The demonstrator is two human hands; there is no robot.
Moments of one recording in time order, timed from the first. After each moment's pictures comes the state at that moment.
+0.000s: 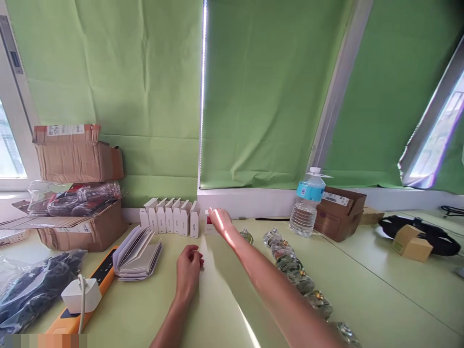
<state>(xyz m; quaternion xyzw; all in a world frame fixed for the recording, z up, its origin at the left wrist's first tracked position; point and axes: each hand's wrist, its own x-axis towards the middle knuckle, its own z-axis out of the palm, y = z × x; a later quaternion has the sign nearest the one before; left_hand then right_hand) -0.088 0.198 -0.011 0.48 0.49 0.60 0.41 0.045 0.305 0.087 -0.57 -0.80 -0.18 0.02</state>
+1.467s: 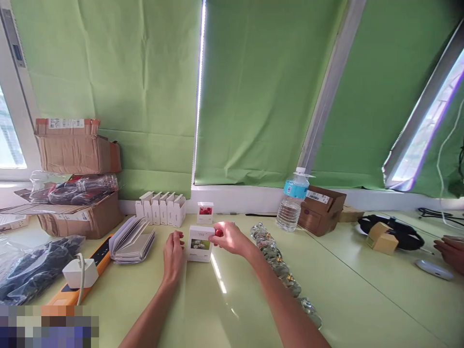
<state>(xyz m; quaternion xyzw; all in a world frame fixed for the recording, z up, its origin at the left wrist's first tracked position) -0.094 0.189 -0.006 0.48 0.50 0.65 0.31 0.097 0.159 0.114 -0.56 -0.76 0.24 0.23</state>
